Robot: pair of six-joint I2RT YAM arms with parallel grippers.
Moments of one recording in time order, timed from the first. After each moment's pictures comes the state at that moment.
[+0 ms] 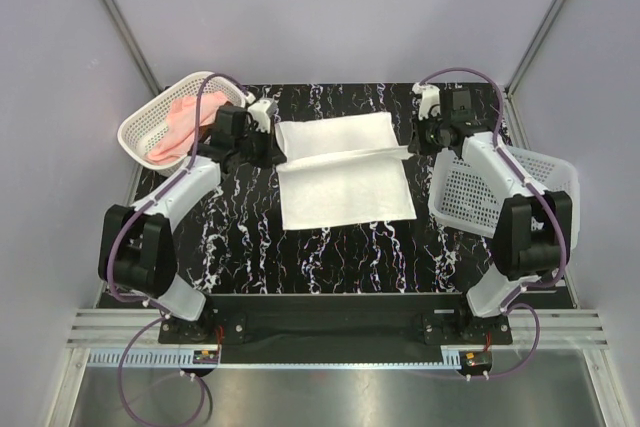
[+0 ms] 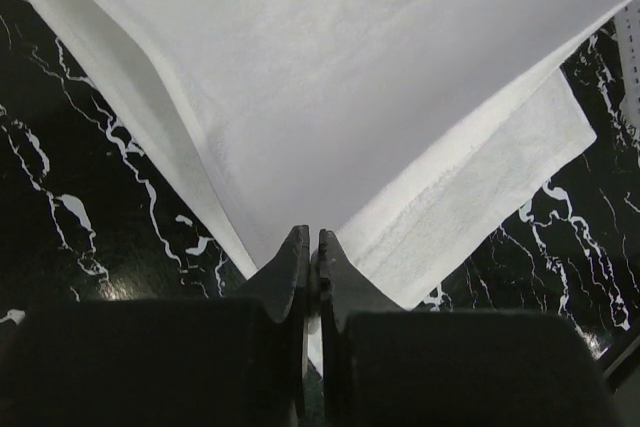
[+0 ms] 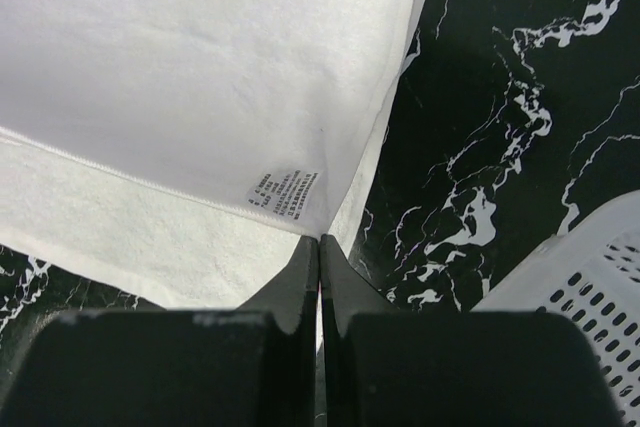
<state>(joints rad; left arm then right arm) -0.26 1.56 1.13 -0.23 0.42 -0.14 0.14 1.67 1.34 -0.48 -0.28 -0.11</state>
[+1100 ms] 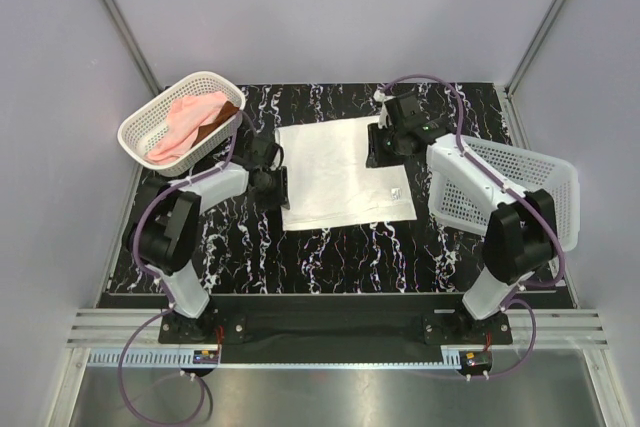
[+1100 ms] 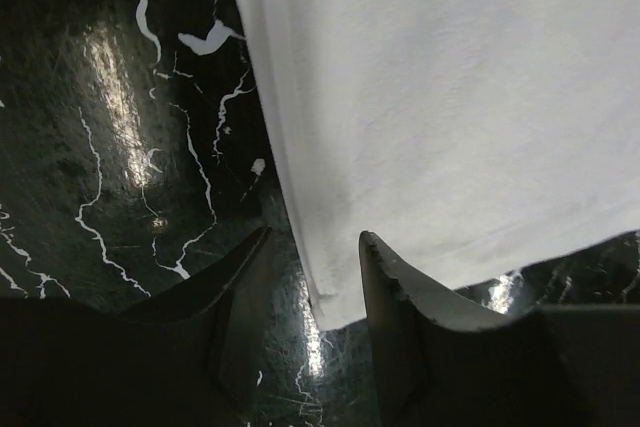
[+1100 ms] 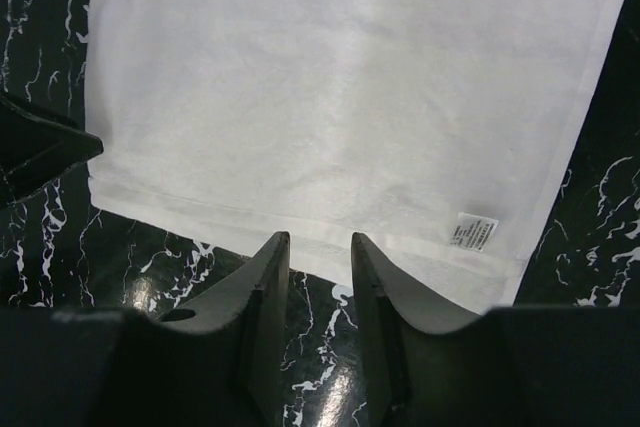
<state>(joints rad) -0.40 1.70 1.05 -0.45 0.12 -0.44 0.42 1.65 1.42 -0.62 -0.13 0.23</state>
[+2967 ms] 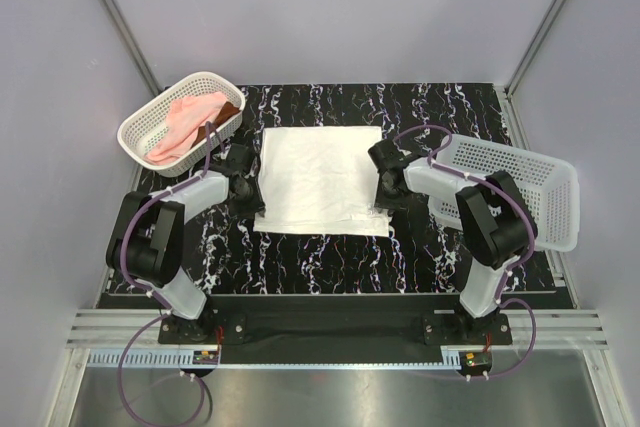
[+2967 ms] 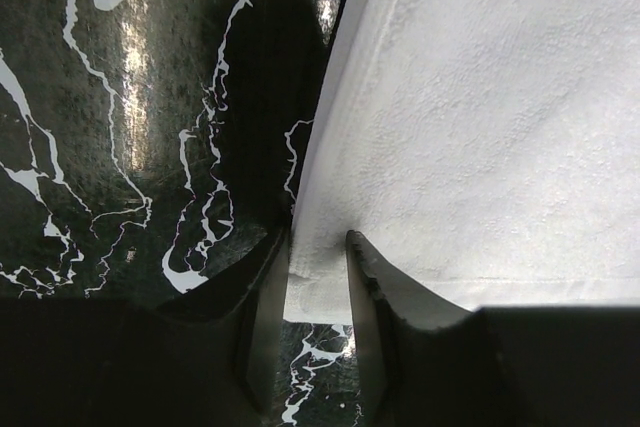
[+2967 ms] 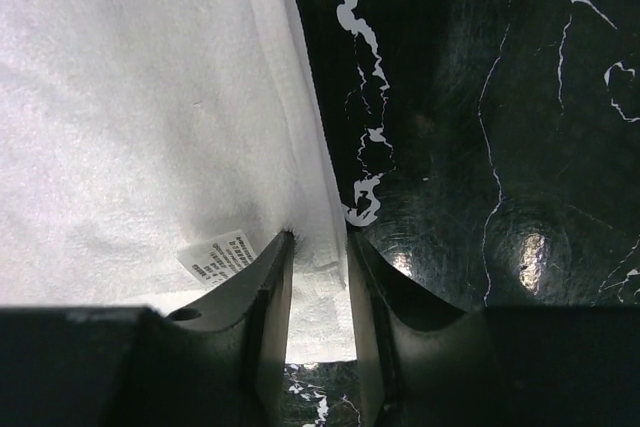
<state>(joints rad) -0.28 1.63 0.92 -0.51 0.01 -0.57 0.50 1.82 1.15 -0.59 0.16 0.66</state>
